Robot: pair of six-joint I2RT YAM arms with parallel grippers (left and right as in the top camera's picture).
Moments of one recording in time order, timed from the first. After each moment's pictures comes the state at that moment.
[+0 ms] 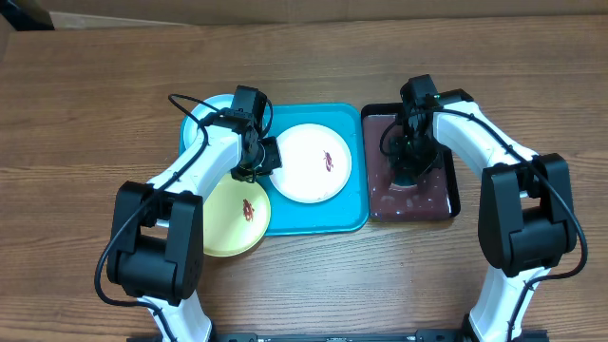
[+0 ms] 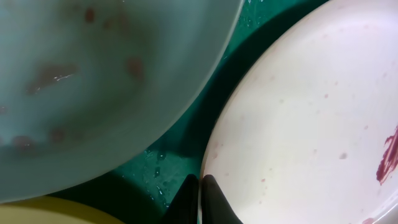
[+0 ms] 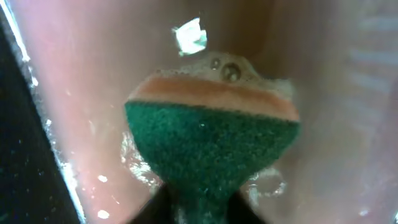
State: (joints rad) left arm -0.25 1.92 1.26 -0.72 0.13 -0.47; right arm 0.22 2.04 1.42 -0.96 -0.12 0.20
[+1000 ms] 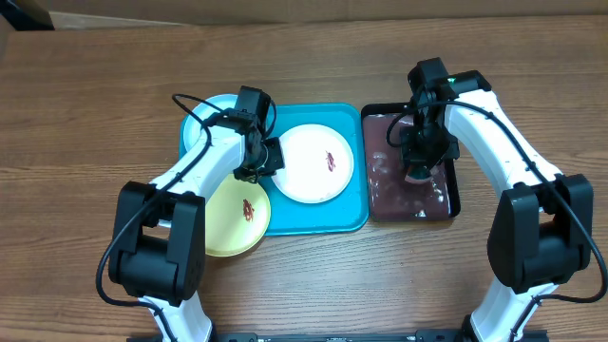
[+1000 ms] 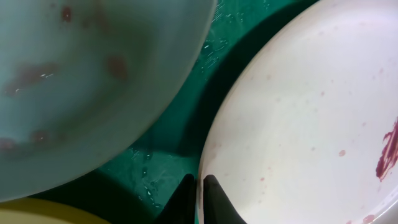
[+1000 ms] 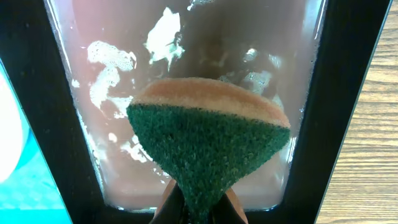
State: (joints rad) left arm -0.26 1.92 1.26 -0.72 0.13 -0.47; right arm 0.22 1.94 1.54 -1.19 -0.01 0.20
